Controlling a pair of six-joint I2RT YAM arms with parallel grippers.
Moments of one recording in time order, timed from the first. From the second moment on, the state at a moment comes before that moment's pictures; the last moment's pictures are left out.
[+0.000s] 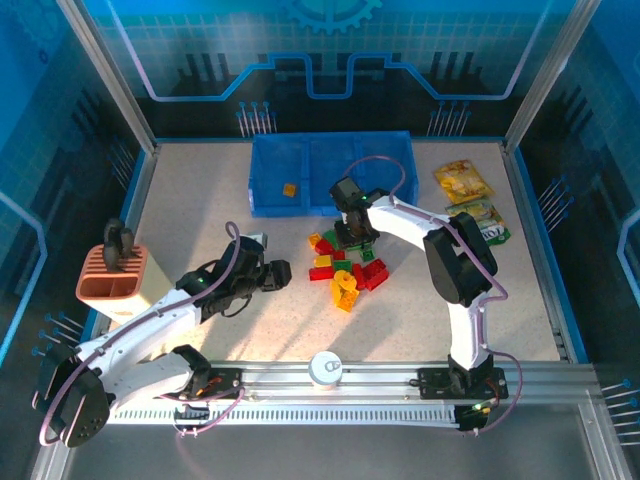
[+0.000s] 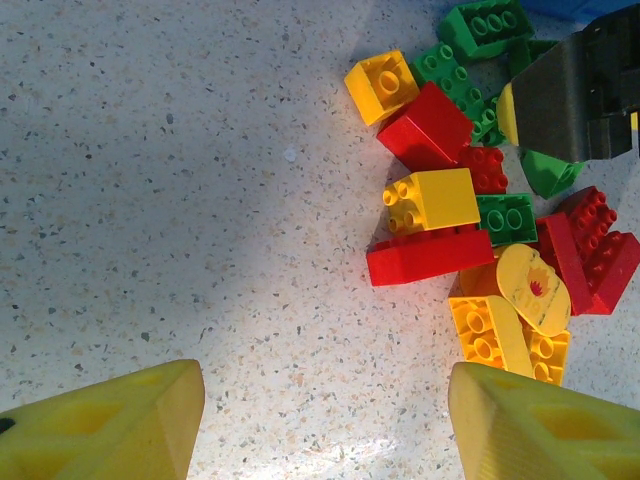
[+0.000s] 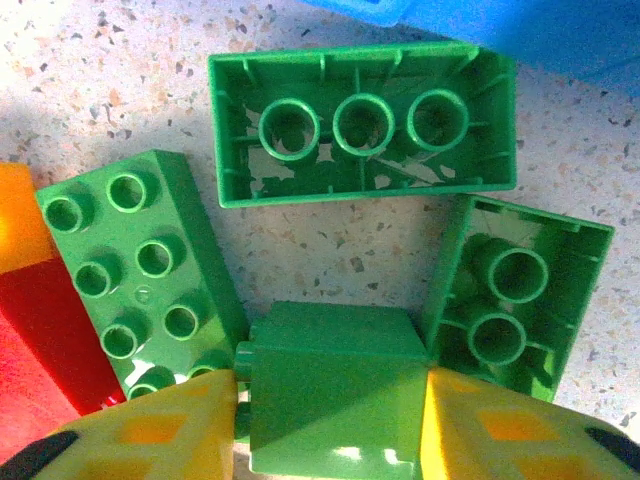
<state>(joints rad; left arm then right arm) -0.59 1.01 0.62 -0.43 -0.05 -0.69 0.59 2.02 1.48 -0.75 0.10 0.30</state>
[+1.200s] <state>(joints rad) -0.59 0.69 0.62 -0.58 -0.12 -0.69 0.51 2.22 2.14 -0.89 0.05 0.25</state>
